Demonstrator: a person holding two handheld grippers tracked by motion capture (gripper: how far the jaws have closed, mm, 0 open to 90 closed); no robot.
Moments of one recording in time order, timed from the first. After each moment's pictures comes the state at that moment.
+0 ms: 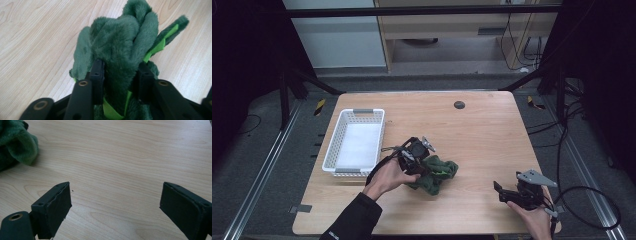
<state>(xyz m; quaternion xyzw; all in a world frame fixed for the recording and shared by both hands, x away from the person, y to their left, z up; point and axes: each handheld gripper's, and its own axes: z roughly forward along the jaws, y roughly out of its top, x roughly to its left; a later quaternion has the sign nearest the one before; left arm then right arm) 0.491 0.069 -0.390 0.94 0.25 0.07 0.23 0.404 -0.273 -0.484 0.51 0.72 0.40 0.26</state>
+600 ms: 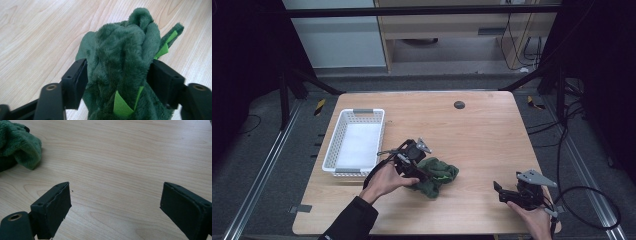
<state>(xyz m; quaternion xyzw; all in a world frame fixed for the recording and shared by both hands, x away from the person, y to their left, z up) 0.486 0.080 -0.395 0.93 0.26 0.07 0.27 0.403 -0.273 -0.484 0.51 0.72 0.40 0.26</state>
